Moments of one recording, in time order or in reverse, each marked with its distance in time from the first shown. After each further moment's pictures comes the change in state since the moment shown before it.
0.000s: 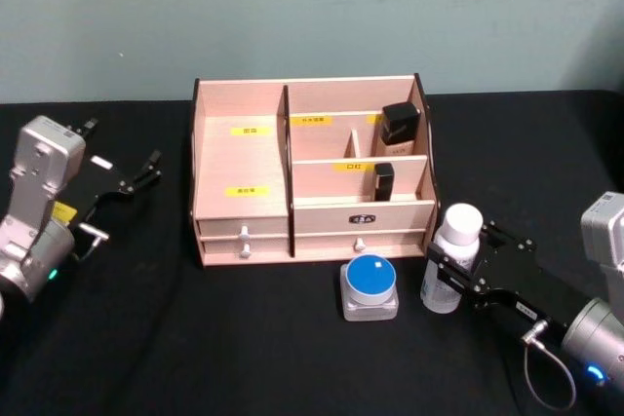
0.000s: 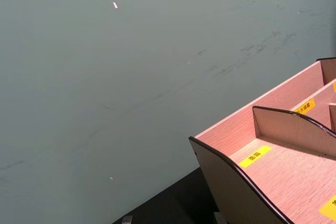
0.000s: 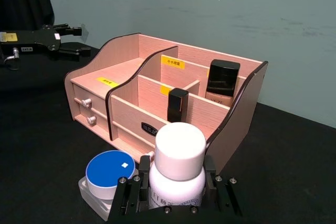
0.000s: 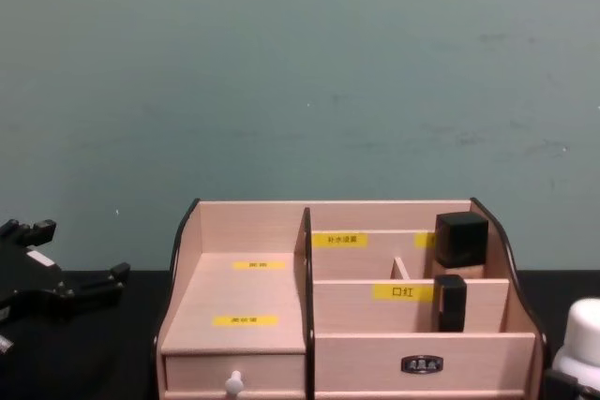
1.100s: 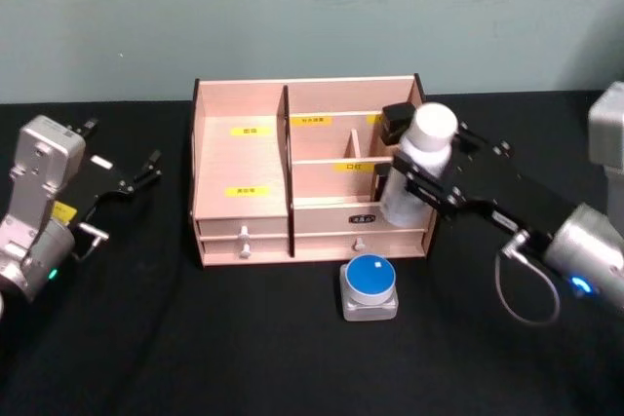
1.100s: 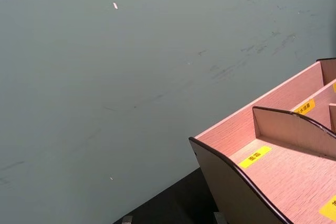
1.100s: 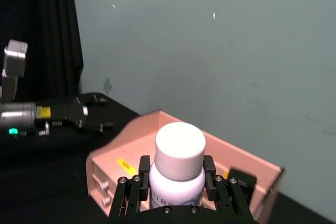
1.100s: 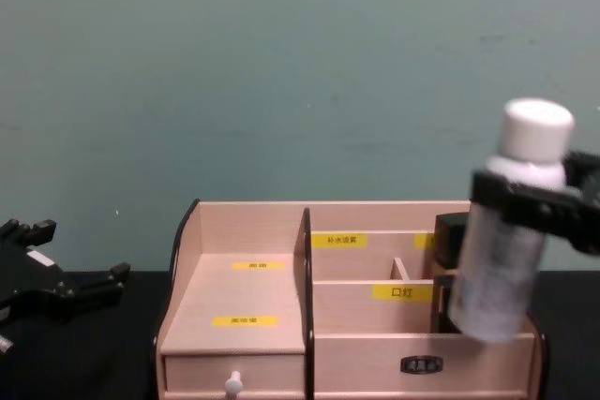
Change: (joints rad) left arm 0.000 0.000 0.000 0.000 0.000 0.000 0.000; right arm 0.144 -0.025 0.000 -0.134 0.031 0.092 0.057
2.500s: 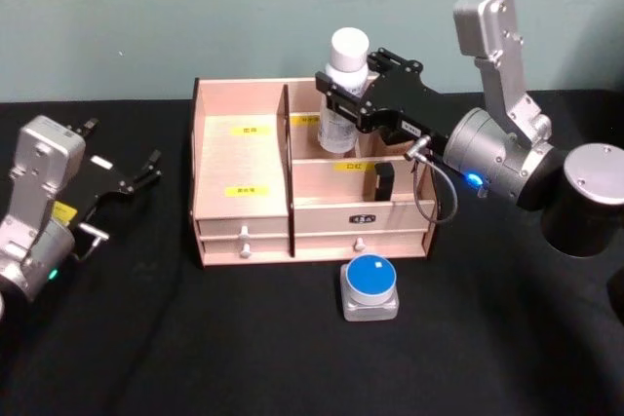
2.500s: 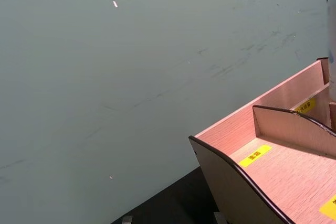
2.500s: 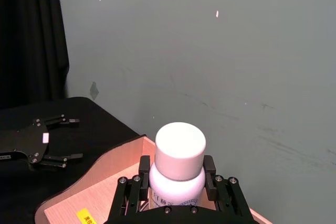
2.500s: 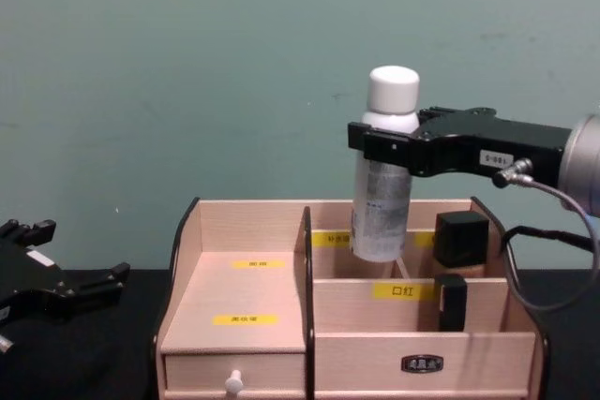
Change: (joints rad) left arm 0.000 0.000 0.000 0.000 0.000 0.000 0.000; right arm 0.402 -0.181 -0.179 0.336 -0.078 0.072 -0.022
